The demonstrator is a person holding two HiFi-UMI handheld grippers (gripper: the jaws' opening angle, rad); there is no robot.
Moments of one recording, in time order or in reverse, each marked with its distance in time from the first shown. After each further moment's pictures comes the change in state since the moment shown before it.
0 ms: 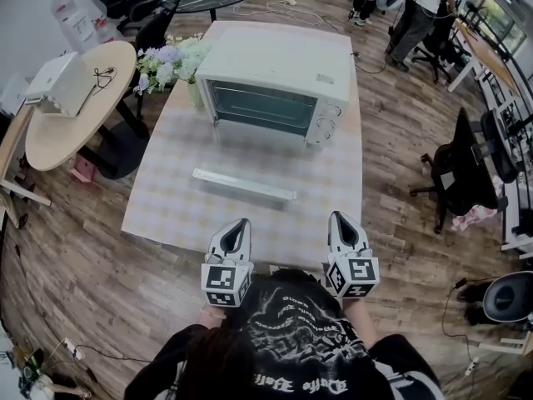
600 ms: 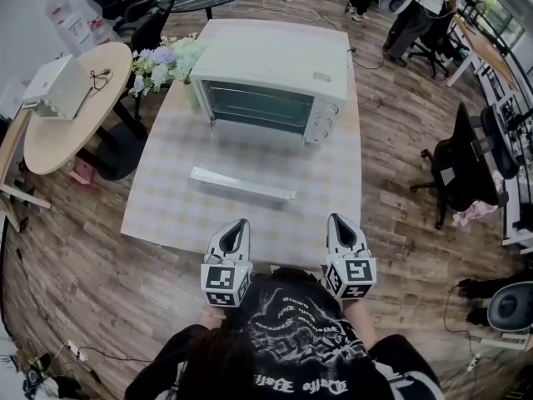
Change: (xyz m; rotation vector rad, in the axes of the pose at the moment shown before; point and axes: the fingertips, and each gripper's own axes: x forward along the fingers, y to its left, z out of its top) left arm 0.007 0.002 -0.005 0.001 0.019 -0.003; right arm 0.003 -0.002 -0.014 -0.028 0.046 -0.010
